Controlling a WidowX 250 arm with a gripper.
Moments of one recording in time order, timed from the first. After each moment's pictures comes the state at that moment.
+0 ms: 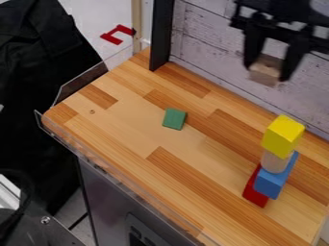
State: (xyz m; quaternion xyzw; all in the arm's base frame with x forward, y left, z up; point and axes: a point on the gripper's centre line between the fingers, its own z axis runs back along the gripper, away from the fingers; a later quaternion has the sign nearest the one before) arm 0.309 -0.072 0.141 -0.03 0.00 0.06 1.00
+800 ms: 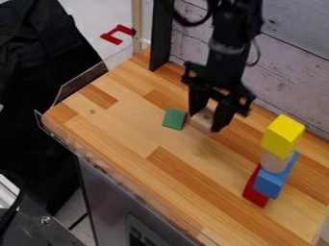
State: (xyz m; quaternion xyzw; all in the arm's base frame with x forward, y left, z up) arm 0.301 -0.031 0.035 -0.01 0.03 -0.06 1.00
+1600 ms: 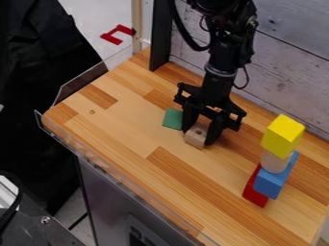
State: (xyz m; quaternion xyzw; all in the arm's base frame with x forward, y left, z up) arm 0.318 -0.020 -0.007 0.01 0.07 0.04 1.00
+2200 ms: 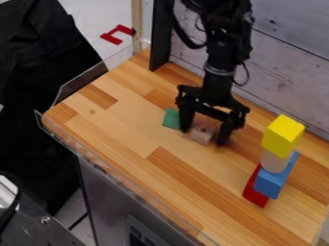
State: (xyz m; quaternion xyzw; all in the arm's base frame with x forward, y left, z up) arm 0.311 -0.023 0.009 -0.02 0.05 0.08 0.99
